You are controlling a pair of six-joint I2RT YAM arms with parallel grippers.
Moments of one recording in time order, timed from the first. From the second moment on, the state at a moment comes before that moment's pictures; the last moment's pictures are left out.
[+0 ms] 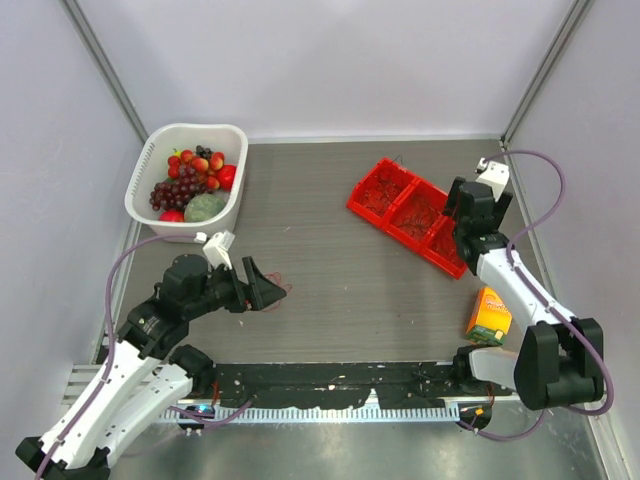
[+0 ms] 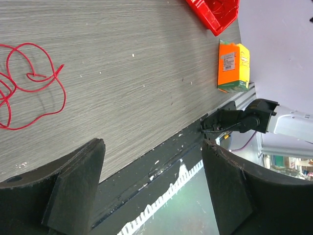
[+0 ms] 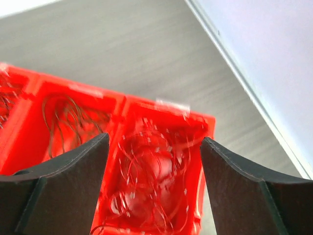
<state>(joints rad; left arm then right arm) -0.55 0.55 0.67 -0.62 0.28 -0.73 0.12 1.20 0.77 -0.08 0.55 0.21</state>
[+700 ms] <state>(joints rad) -0.55 0.66 0.63 -0.34 0.48 -0.76 0.07 1.10 0.63 0.29 0.46 0.16</state>
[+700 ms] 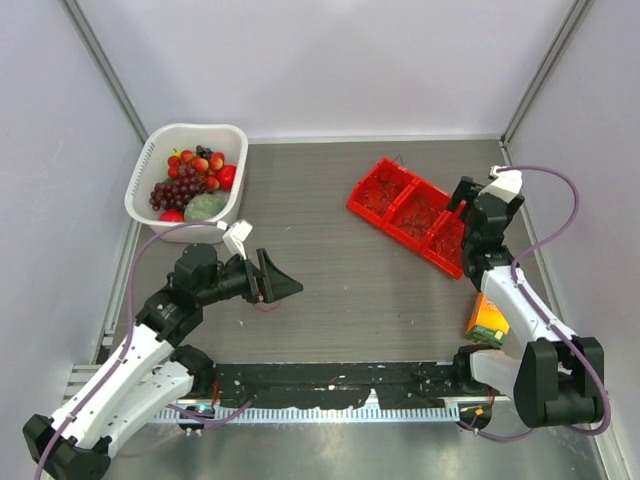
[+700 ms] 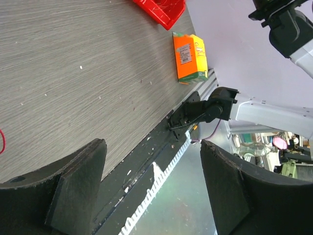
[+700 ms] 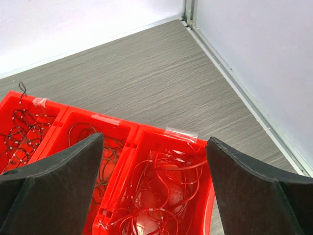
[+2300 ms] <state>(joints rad) -0.60 0.67 0.61 -0.16 0.49 -0.81 0.12 1.14 0.71 -0.56 0.02 0.91</state>
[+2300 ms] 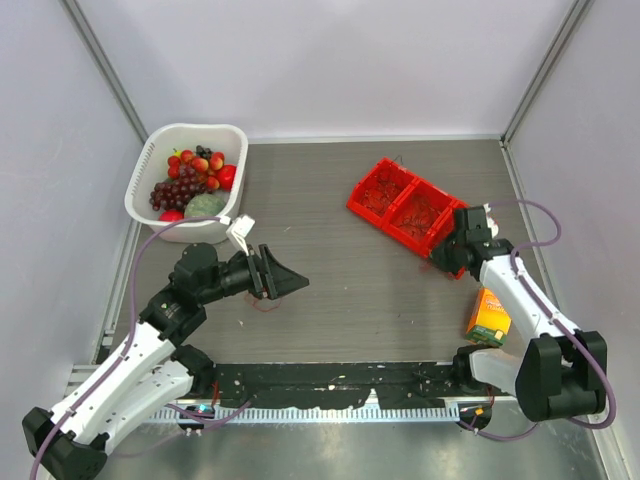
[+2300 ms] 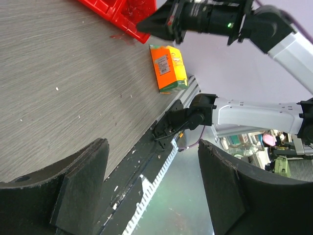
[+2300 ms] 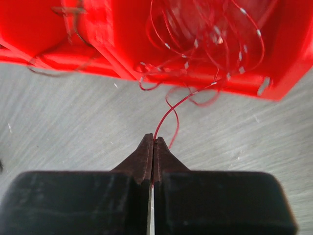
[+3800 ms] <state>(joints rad) -0.60 0.62 0.62 -0.29 0.44 -0.77 0.05 1.33 1.07 -0.64 0.32 0.40</state>
